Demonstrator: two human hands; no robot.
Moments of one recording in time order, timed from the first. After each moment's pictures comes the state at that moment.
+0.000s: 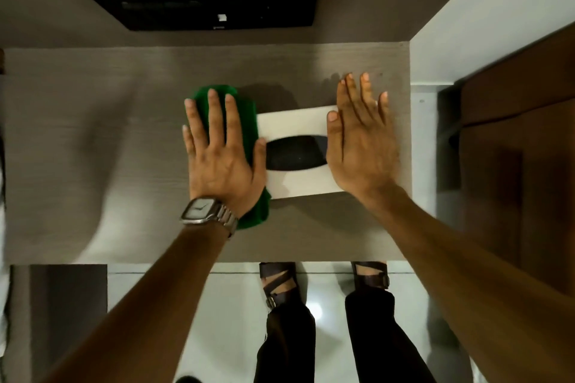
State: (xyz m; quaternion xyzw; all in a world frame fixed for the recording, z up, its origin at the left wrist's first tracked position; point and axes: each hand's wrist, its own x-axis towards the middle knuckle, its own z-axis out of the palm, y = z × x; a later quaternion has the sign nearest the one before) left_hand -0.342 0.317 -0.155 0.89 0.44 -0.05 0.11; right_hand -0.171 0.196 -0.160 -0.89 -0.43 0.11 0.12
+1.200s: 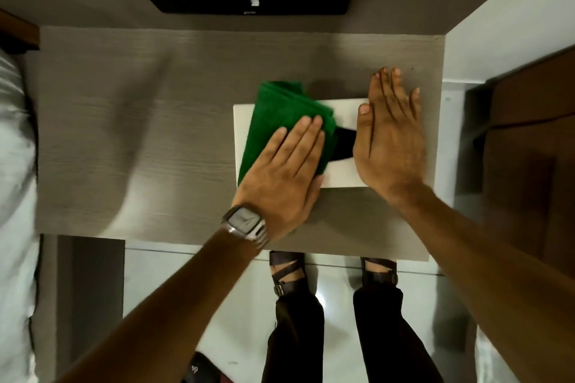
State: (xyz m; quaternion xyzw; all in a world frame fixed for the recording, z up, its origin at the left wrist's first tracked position) left_hand -0.344 0.279 -0.148 0.97 0.19 -0.09 0.07; right_hand -0.169 0.195 -0.159 -0.89 -0.42 0.10 0.14
